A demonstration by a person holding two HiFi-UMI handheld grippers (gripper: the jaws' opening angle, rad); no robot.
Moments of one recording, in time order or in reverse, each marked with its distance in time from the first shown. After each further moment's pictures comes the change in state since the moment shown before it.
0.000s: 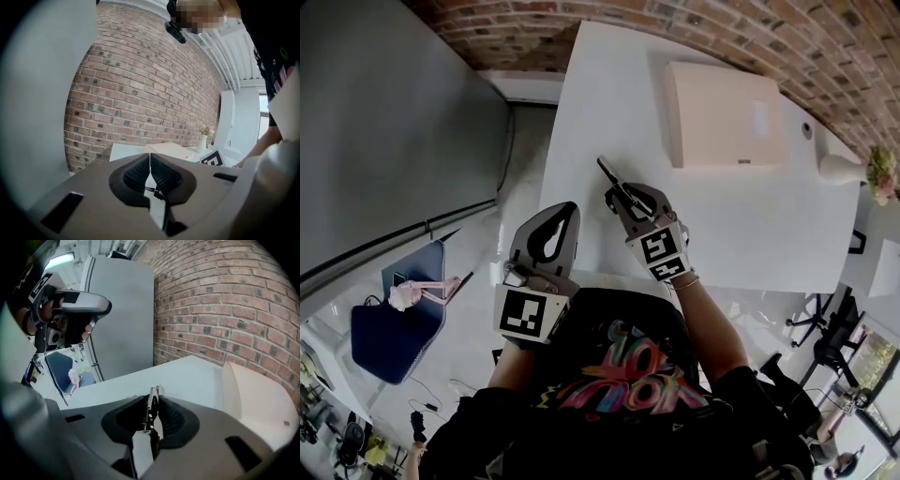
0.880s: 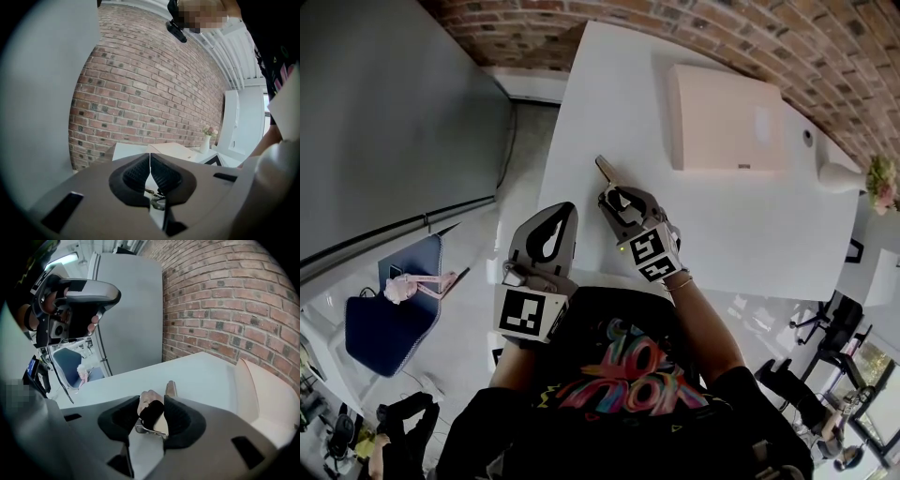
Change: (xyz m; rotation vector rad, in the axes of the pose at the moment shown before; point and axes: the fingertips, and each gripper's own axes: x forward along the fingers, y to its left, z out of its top) left arm -0.007 0.000 -0.014 0.029 0.048 0.027; right arm 0.012 0.024 -0.013 -0.049 0.043 0.100
